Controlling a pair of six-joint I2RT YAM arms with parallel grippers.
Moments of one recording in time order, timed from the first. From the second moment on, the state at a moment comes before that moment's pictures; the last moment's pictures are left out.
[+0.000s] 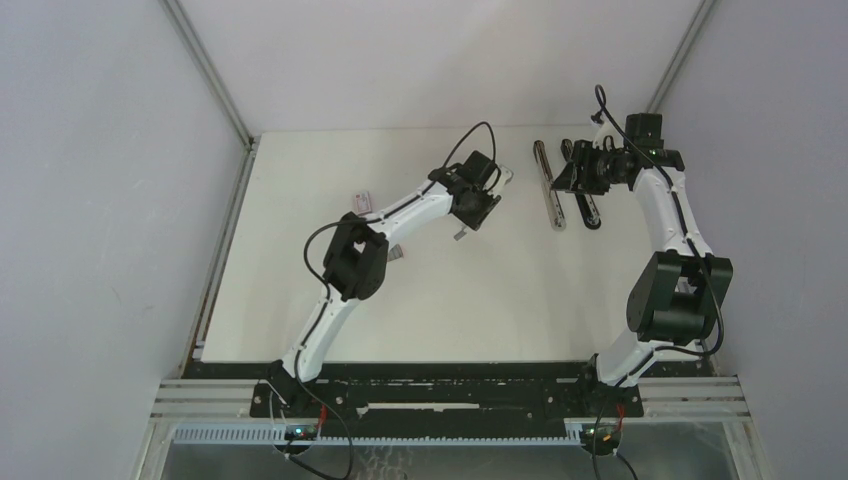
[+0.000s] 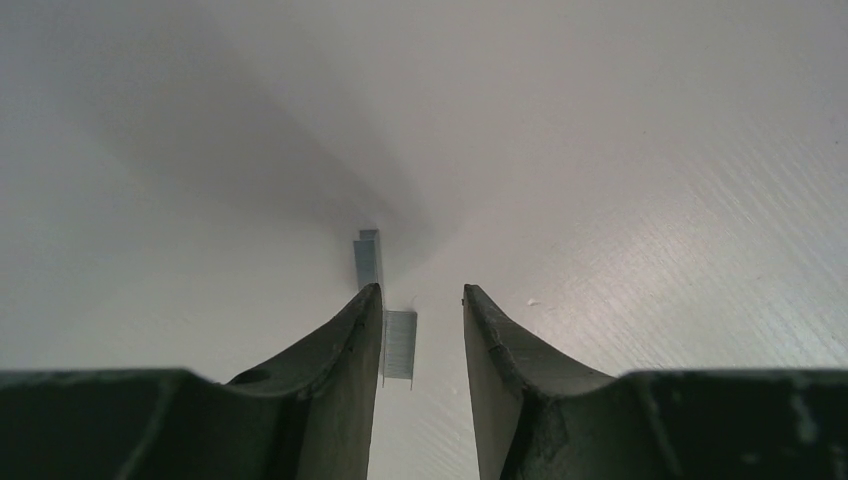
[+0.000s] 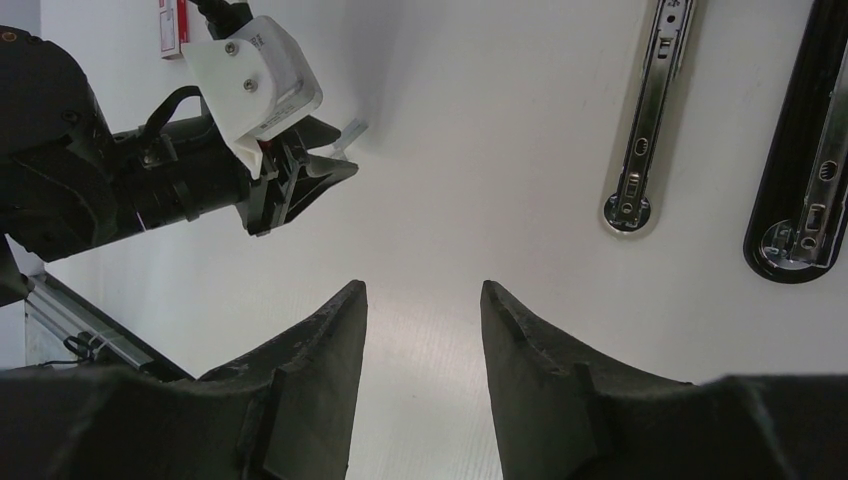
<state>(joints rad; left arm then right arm) -0.74 2.45 2.20 -0.74 0.01 0.02 -0.16 1.66 1.50 -0.77 -0.62 0.02</state>
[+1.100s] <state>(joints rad) -0.72 2.49 2.20 -0.74 -0.02 0.00 -0.16 1.66 1.48 -0.76 -0.65 0.02</state>
